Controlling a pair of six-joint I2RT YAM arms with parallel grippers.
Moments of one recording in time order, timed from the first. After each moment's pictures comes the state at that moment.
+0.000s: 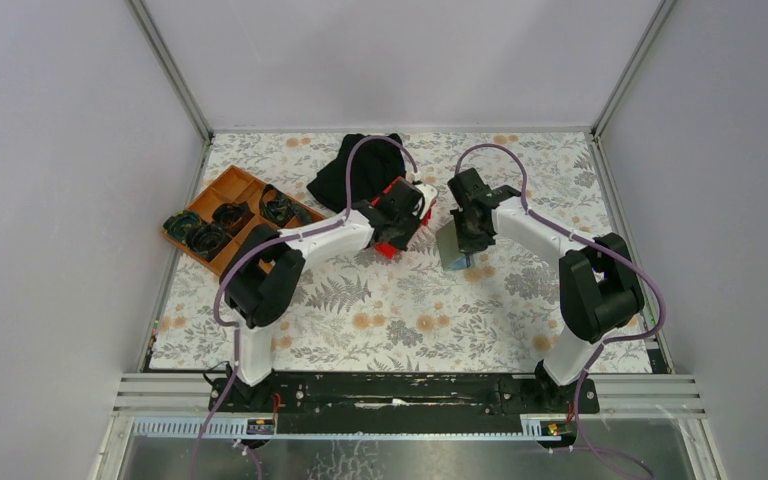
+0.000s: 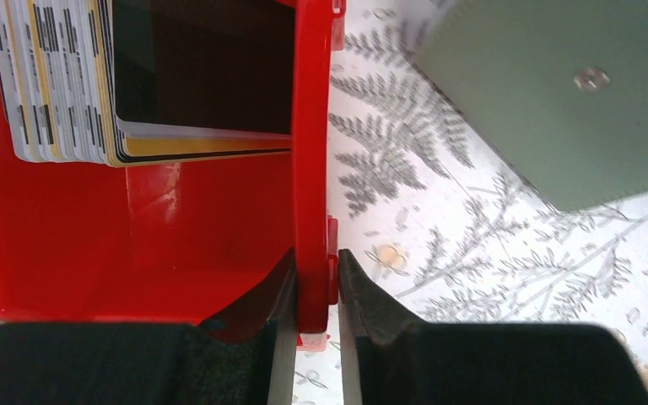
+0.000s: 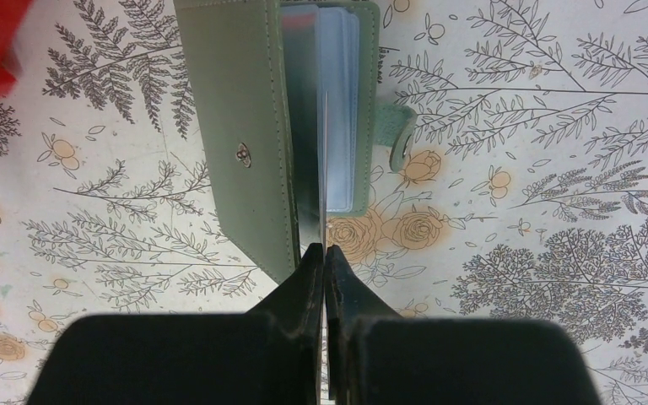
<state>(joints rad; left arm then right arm) -0.74 1.93 1.36 -0.34 -0.08 -0.04 0.47 1.71 1.22 -0.74 0.14 0.32</state>
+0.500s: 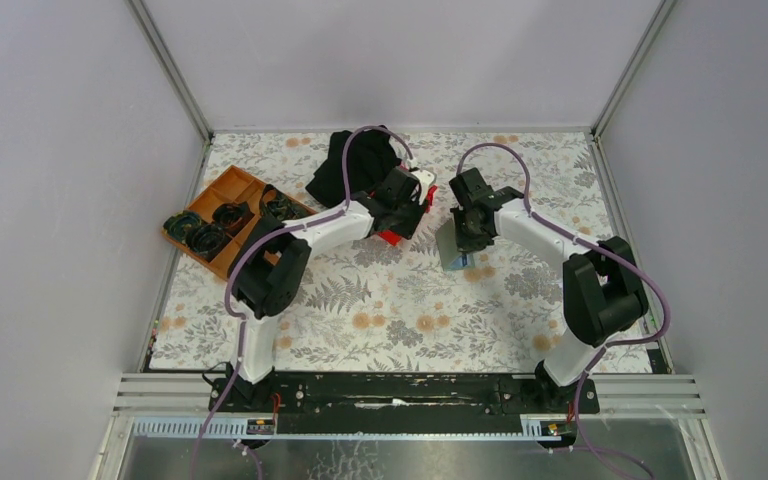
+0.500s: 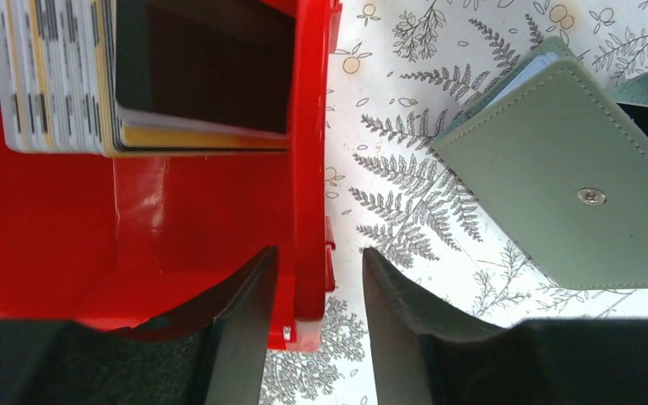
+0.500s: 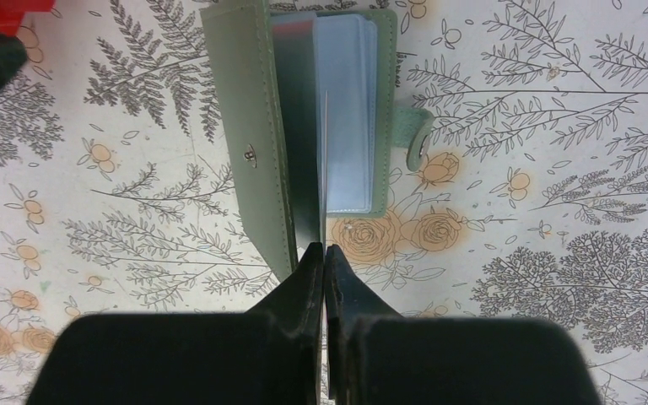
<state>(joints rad) -0.65 2.03 1.47 -0.28 -0.01 -0.05 0.47 1.69 1.21 -0.71 0.12 0.36</state>
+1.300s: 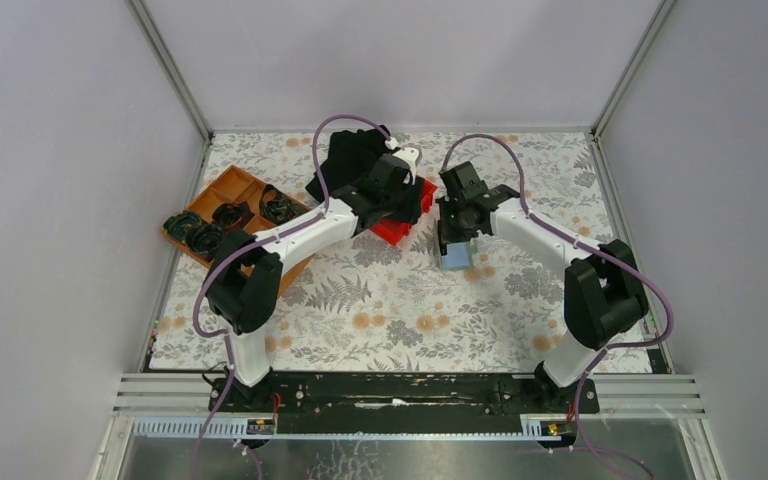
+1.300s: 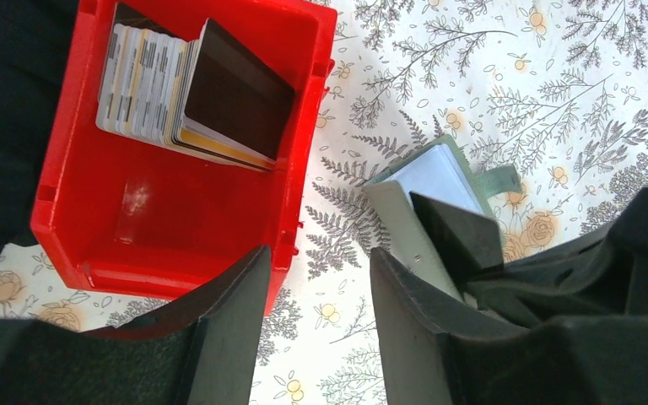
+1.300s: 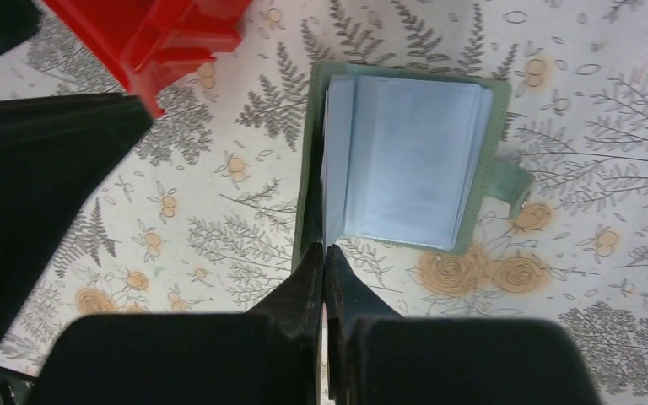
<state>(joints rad) -0.66 1.85 1.43 -0.25 -0.04 -0.31 0.51 1.68 1.25 -0.62 0.01 0.38</state>
